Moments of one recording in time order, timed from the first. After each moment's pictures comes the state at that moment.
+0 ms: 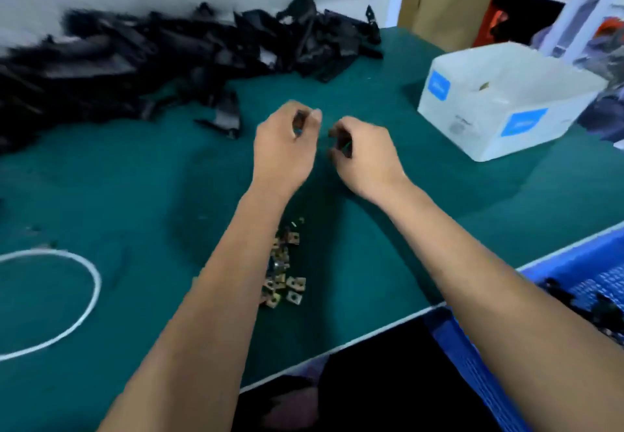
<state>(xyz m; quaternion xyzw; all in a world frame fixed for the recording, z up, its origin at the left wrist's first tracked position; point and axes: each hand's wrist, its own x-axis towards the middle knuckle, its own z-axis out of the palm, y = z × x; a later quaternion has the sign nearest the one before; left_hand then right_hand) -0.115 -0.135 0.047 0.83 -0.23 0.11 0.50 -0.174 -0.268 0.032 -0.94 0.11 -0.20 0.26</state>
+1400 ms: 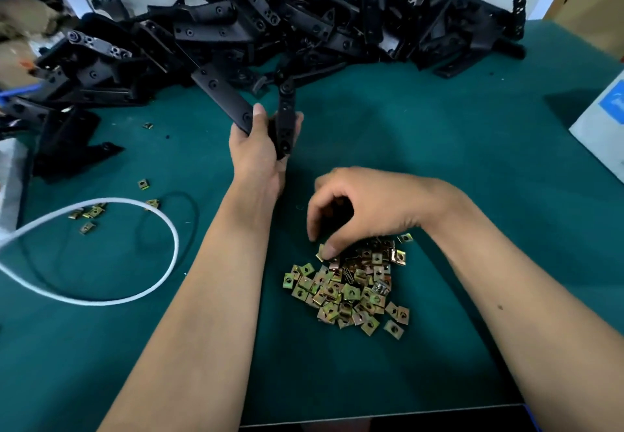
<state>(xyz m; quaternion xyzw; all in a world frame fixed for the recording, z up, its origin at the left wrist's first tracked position) -0.045 0.004 0.023 0.40 0.13 0.04 0.91 -0.124 -0.151 0.046 -0.88 -0.30 0.22 0.29</state>
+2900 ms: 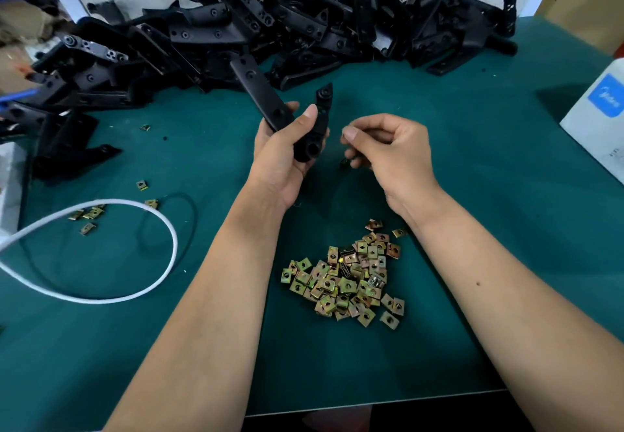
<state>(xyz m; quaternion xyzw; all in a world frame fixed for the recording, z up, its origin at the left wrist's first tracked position) -0.068 -0.008 0.020 0.49 0.01 -0.08 0.87 -0.110 -0.161 0.015 -0.67 0.06 -0.16 0.72</state>
